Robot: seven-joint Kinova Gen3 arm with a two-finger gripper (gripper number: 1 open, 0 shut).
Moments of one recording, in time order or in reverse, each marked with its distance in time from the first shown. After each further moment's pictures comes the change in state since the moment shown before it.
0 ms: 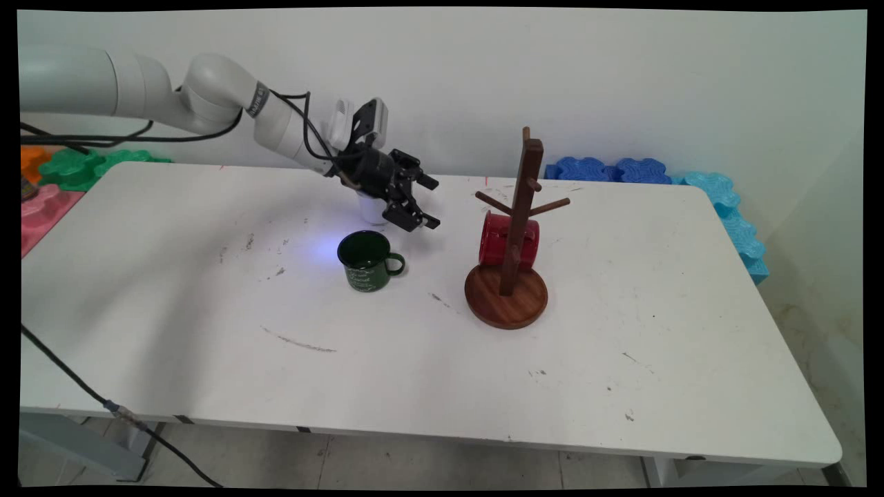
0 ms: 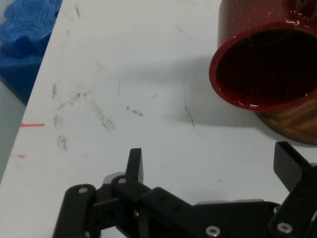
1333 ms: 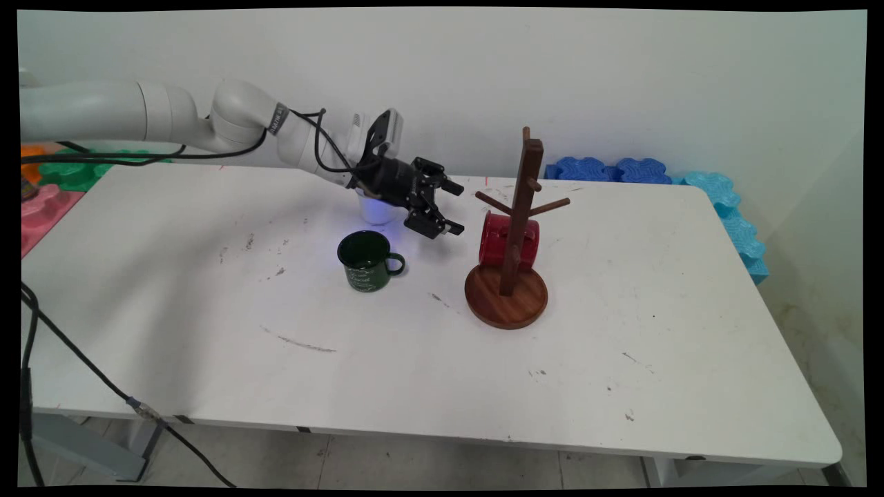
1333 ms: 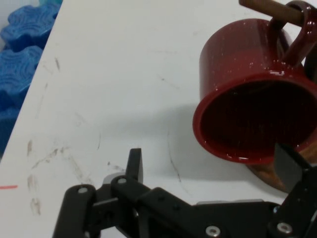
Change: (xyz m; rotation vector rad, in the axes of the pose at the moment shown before) arm -0.007 0.002 0.036 -0.050 0.137 0.021
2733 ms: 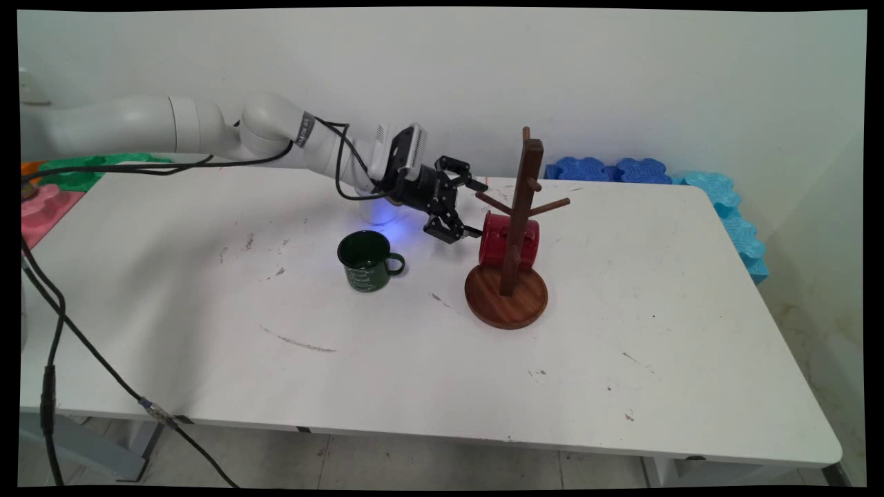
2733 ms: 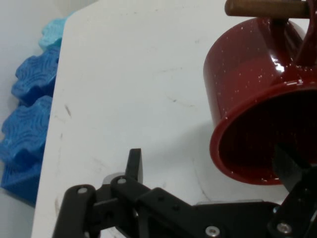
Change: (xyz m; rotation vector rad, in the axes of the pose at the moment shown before) arm 0.005 -0.001 0.039 0.016 0.027 0.275
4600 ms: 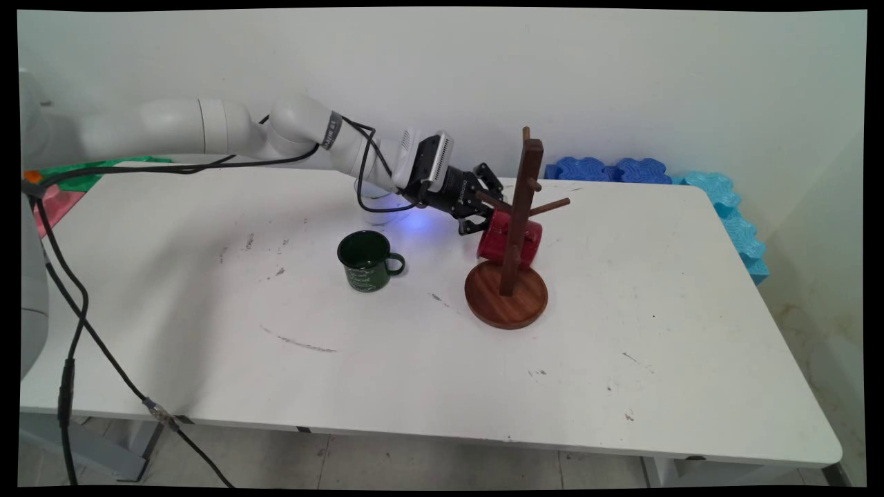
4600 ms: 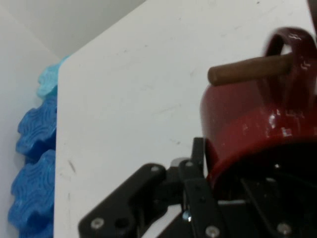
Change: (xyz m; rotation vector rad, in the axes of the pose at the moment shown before) arm 0.023 -0.003 0.035 -0.022 0.042 0.177
